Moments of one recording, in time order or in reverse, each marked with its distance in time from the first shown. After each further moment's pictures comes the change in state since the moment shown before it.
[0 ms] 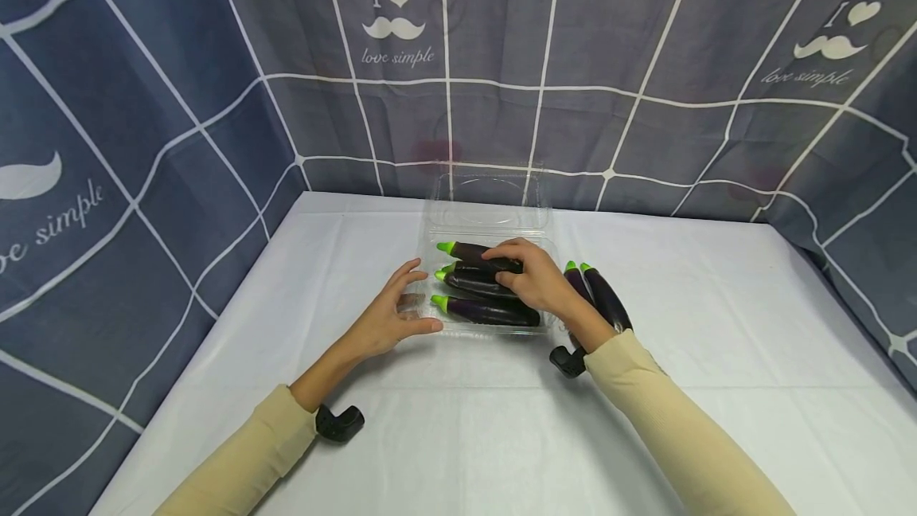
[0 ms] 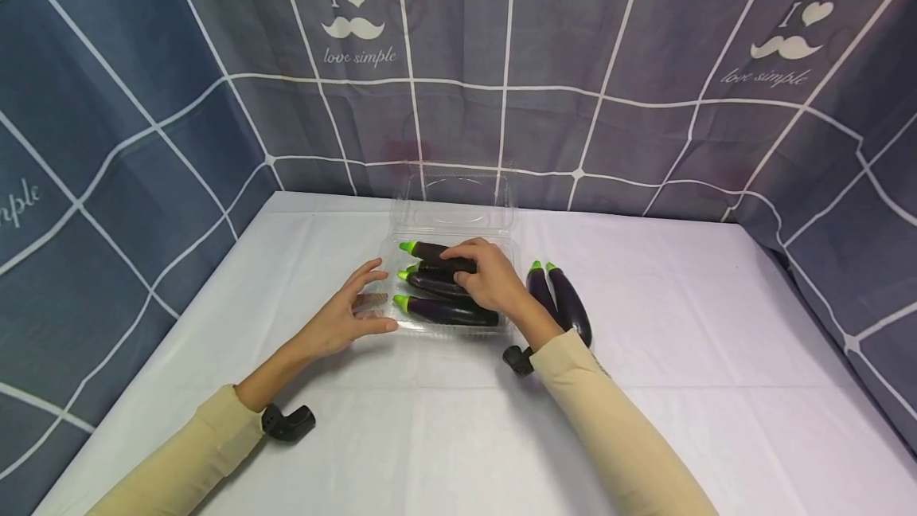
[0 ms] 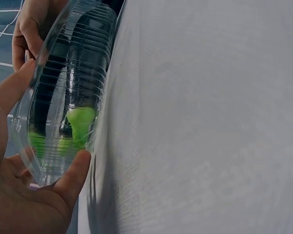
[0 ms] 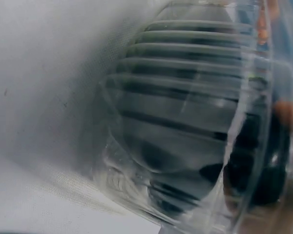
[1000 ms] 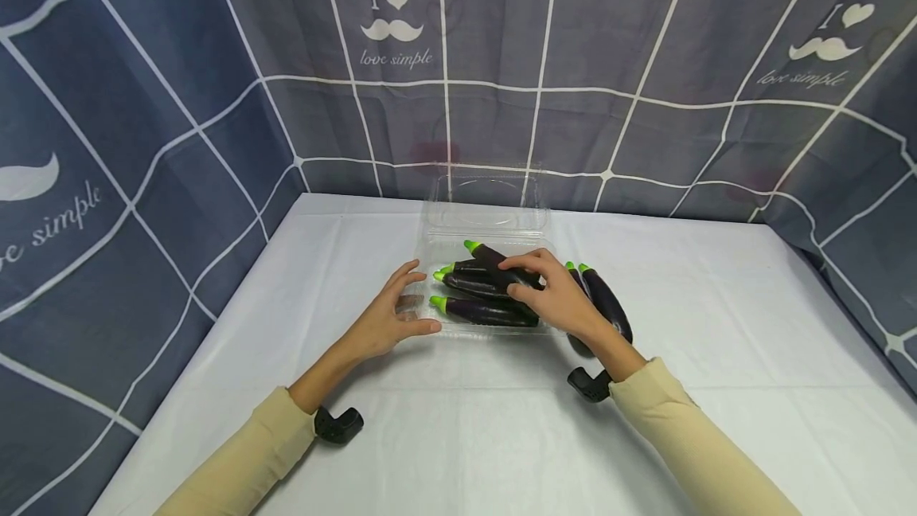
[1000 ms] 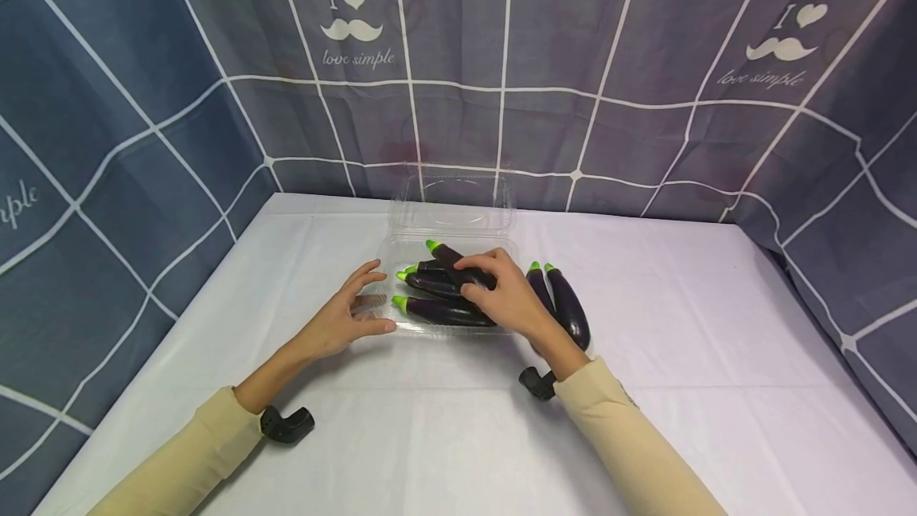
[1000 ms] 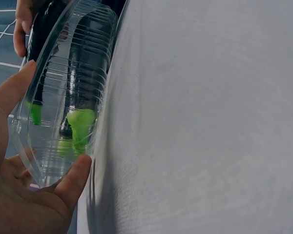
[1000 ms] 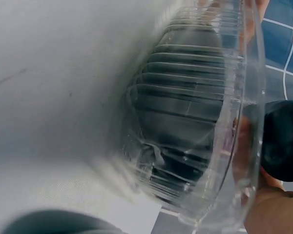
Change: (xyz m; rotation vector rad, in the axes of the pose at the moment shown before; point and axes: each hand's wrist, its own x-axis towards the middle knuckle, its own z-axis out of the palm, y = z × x) left_hand -0.001 -0.002 -0.001 -0.005 -0.004 -0.010; right_hand -0.039 -0.003 -0.013 0.102 0.044 0.084
